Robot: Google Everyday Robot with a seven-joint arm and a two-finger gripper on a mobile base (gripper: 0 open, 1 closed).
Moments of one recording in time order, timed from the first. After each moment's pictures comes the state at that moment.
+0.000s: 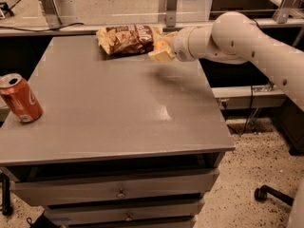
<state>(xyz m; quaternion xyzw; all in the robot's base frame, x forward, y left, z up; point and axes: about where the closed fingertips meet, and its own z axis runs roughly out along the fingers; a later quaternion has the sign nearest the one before) 0.750 -0.037 0.895 -0.48 0.68 0.11 0.54</state>
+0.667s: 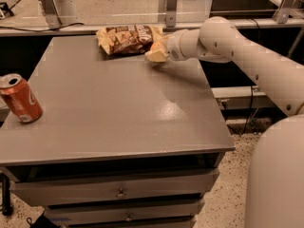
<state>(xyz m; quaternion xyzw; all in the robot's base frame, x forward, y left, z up) 0.804 -0.024 0.865 -0.46 0.70 0.12 0.53</state>
